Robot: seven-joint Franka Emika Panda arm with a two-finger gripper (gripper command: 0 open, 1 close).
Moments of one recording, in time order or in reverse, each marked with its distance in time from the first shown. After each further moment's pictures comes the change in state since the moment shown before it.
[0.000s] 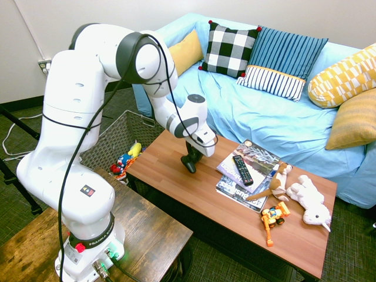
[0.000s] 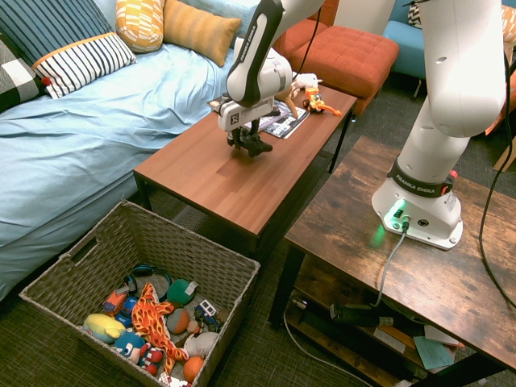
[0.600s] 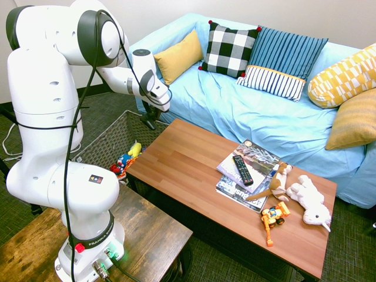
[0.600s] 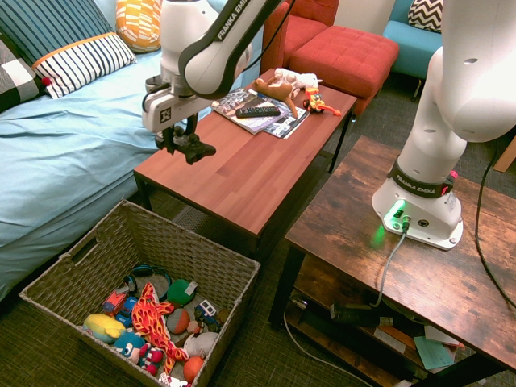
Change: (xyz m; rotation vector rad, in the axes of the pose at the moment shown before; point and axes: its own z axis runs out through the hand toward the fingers) arm -0.211 -0.145 -0.081 0.093 0.000 -0.185
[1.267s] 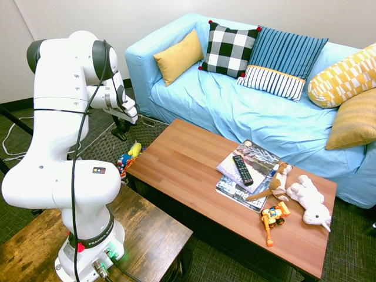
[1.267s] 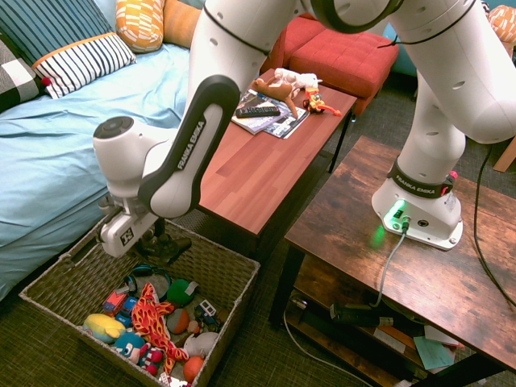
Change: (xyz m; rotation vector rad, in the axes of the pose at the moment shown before) arm -0.164 -0.062 0.161 -0.146 -0.085 -0.146
